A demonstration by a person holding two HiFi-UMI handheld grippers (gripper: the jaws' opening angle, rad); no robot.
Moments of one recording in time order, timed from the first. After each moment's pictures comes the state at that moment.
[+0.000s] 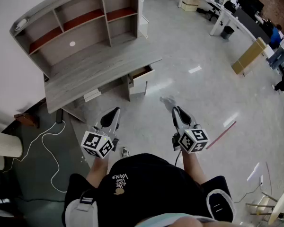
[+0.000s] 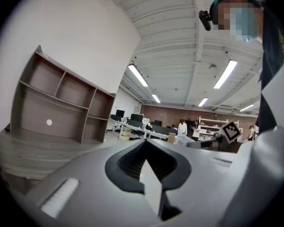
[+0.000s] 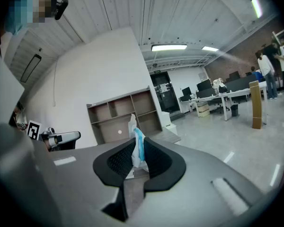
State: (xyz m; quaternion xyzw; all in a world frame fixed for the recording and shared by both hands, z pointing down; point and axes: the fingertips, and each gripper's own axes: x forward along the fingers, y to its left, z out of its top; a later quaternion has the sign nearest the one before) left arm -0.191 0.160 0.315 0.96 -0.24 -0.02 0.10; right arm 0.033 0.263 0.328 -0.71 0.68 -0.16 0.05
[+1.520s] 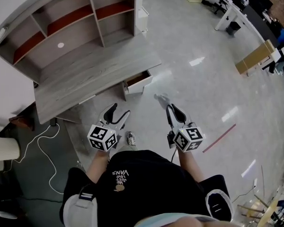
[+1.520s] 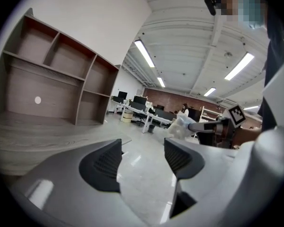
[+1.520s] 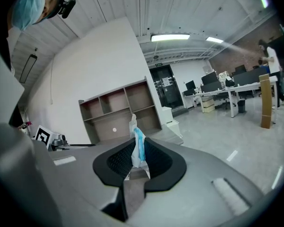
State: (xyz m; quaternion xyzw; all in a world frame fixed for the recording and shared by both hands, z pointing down) left arm -0.080 0.050 0.417 0.96 -0.23 0.08 0.17; right arm 0.104 0.138 0.367 -0.69 0.70 -0.18 0.03
